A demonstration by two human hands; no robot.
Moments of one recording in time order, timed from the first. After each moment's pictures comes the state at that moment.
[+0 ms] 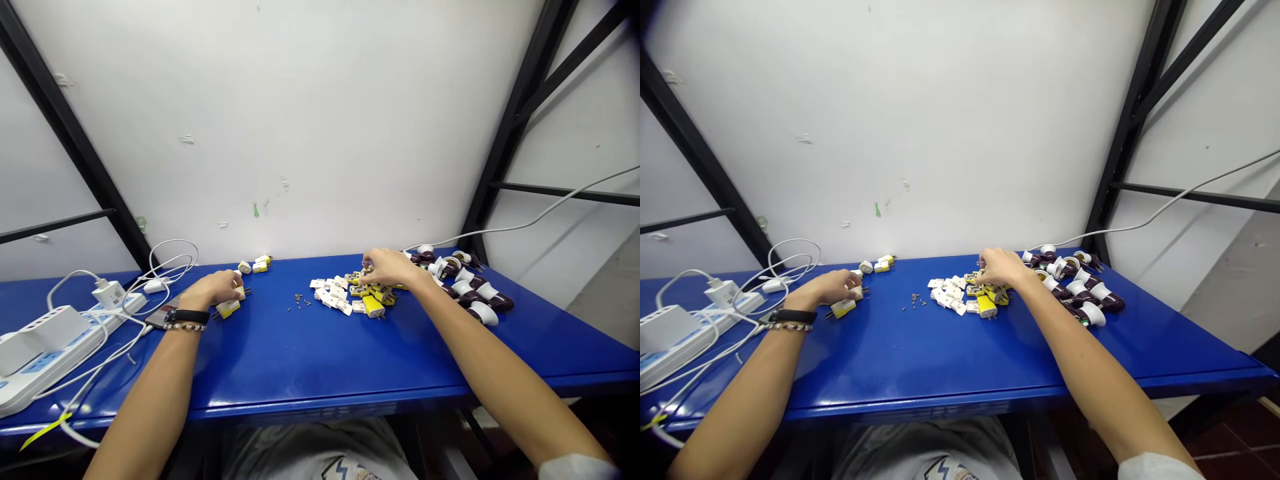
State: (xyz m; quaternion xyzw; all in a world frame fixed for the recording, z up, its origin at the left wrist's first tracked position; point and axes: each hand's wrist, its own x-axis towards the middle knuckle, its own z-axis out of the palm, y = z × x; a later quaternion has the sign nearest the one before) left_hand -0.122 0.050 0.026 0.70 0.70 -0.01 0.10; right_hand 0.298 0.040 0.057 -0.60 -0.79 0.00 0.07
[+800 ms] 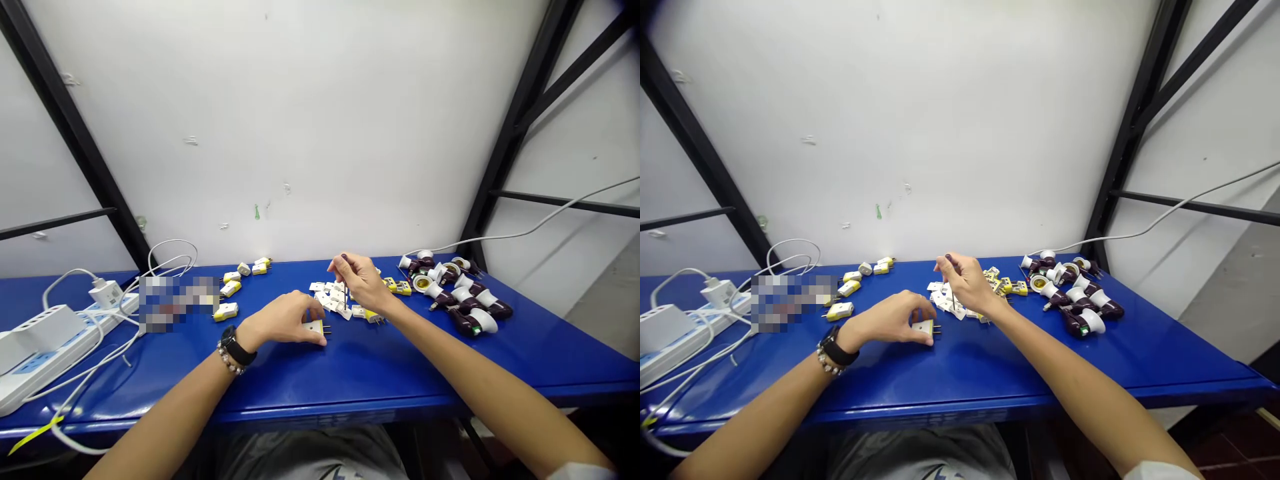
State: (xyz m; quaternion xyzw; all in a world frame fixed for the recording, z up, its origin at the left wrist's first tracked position) left_hand 0.022 -0.016 0.019 0.90 0.39 0.12 0.17; right_hand 0.231 0.000 0.041 -0.34 -0.76 0.27 0.48
